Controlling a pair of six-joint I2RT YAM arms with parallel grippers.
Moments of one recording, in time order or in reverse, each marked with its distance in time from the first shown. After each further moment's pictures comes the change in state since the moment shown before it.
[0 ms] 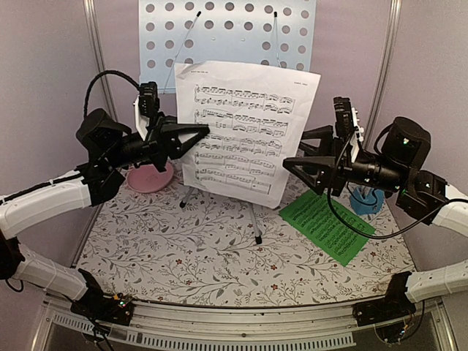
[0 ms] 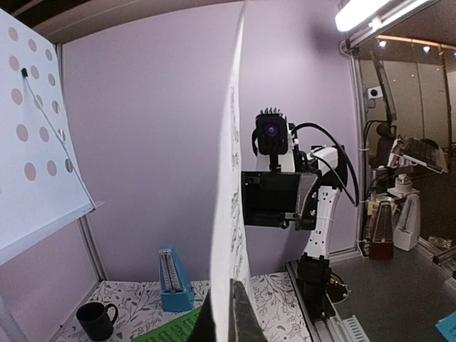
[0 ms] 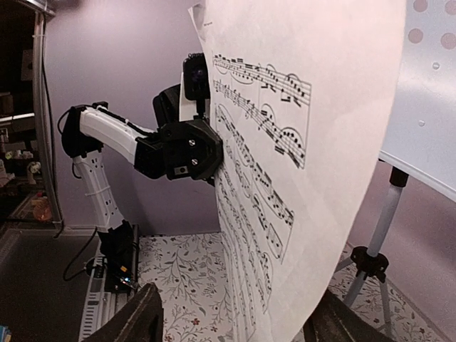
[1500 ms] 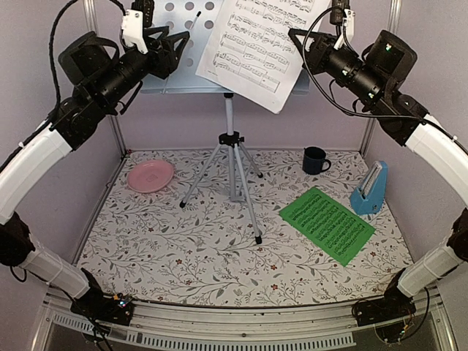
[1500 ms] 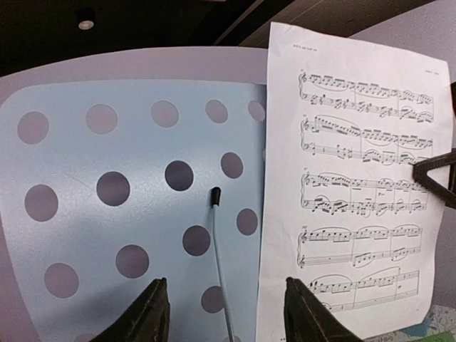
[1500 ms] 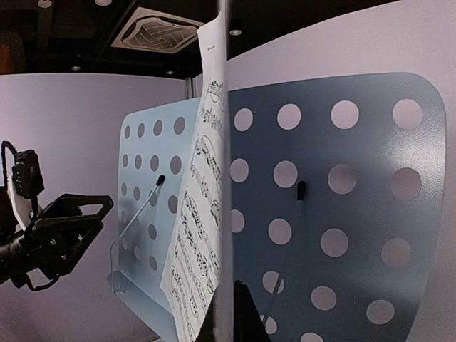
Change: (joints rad) left arm -0.042 0.126 0.660 -0.594 -0.954 0.463; right arm -0.202 0.449 0.702 0.026 0.288 0.161
